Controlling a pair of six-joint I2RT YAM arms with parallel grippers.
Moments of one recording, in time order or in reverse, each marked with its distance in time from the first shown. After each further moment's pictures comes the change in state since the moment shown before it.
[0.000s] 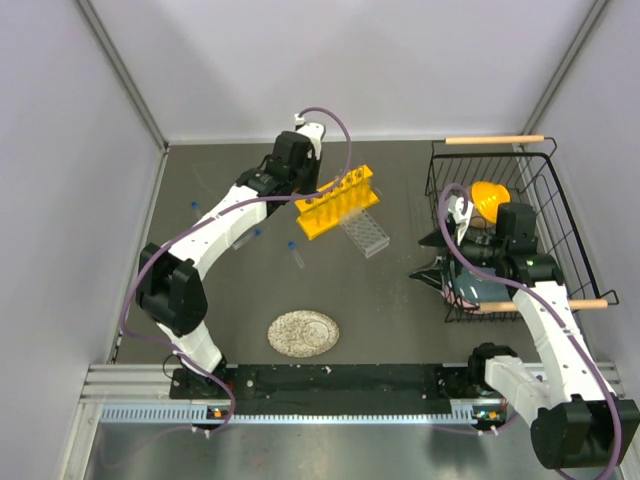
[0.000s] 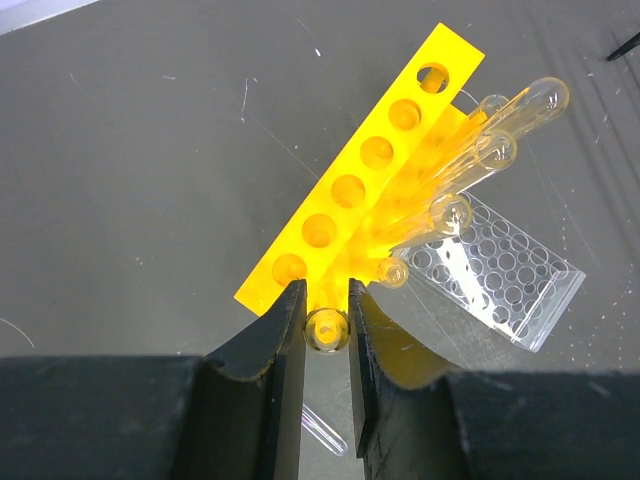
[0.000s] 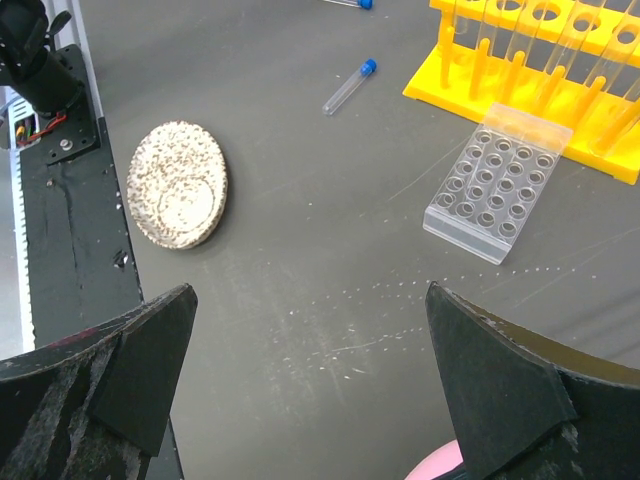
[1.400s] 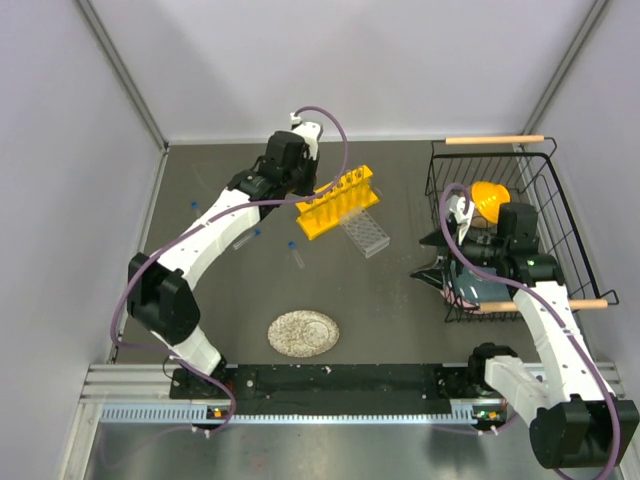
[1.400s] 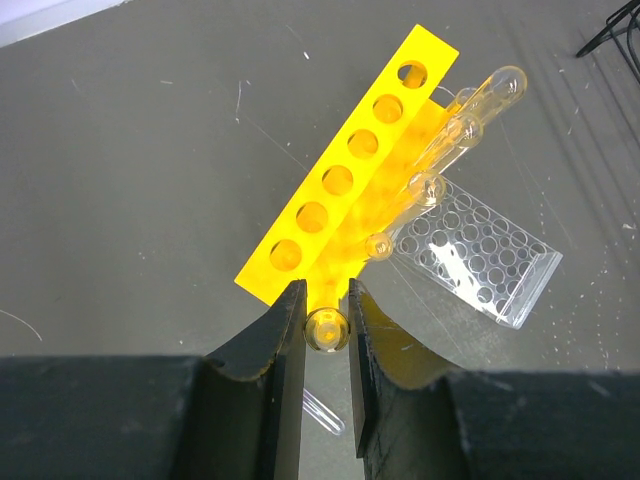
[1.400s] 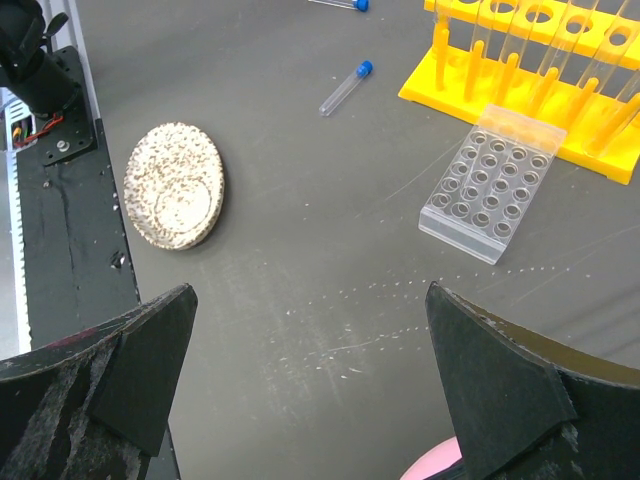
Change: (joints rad) left arm 0.000 -0.072 -0.023 -0.024 0.024 0.011; right arm -0.013 0.000 0.000 -0.001 -0.007 -0.007
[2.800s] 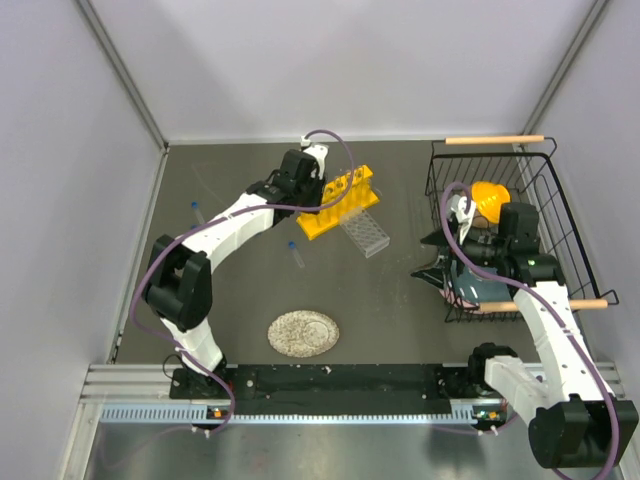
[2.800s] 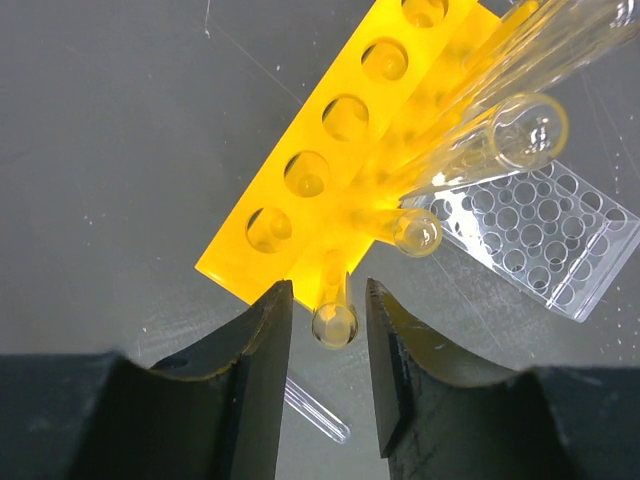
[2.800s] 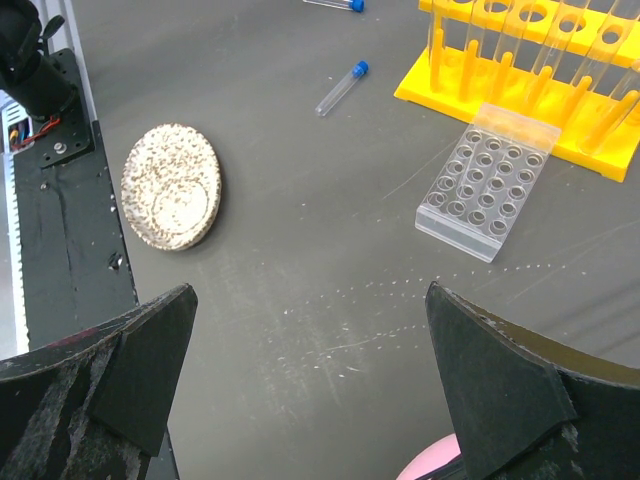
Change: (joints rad) left arm 0.000 0.114 -0.102 0.074 0.002 -0.010; right arm -0.010 0.000 0.000 0.000 -0.002 0.000
